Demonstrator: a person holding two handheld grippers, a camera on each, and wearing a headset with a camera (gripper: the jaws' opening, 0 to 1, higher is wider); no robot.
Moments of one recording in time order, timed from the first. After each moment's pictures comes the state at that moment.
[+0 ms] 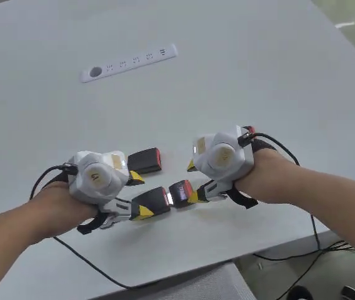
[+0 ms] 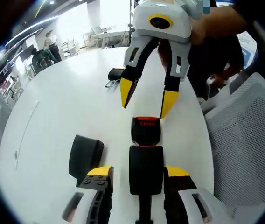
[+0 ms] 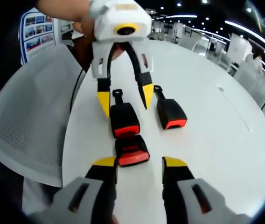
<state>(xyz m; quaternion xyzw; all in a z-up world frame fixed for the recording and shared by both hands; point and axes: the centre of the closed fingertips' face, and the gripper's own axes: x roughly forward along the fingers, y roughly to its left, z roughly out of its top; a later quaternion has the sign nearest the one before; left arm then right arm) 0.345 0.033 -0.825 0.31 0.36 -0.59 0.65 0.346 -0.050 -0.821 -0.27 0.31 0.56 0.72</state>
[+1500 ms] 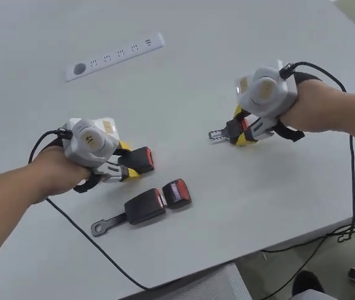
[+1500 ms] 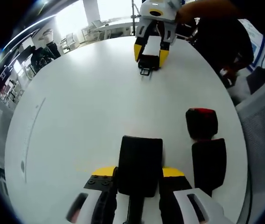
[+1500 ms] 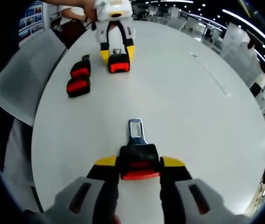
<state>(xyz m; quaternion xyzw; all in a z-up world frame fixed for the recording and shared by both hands) 0.429 0.030 -0.848 0.37 0.37 -0.57 0.63 0.418 -0.177 -0.845 -0.34 0.37 0.51 0.70</state>
